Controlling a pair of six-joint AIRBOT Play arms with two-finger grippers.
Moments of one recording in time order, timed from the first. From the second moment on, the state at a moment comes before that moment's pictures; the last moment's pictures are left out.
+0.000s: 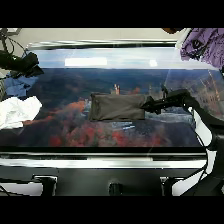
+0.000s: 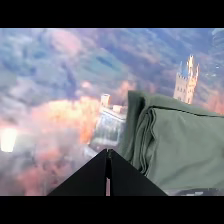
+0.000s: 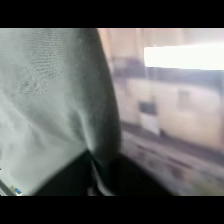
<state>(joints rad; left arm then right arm) 0.09 -1.60 2.01 1.21 -1.50 -1.79 -0.12 -1.84 1.31 2.50 -1.13 -1.90</state>
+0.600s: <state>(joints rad) 0.09 -1.60 2.01 1.20 -1.50 -1.79 -0.23 -1.78 1.71 2.34 -1.11 -1.66</state>
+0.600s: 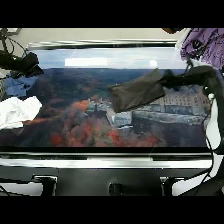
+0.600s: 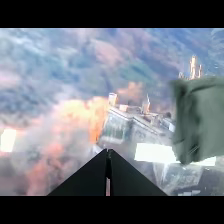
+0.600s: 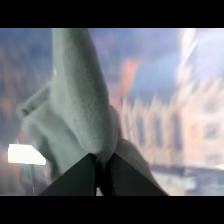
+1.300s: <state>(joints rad) 0.09 -1.60 2.01 1.20 -1.50 -1.79 -0.63 -1.76 2.00 2.07 -1.18 -1.34</state>
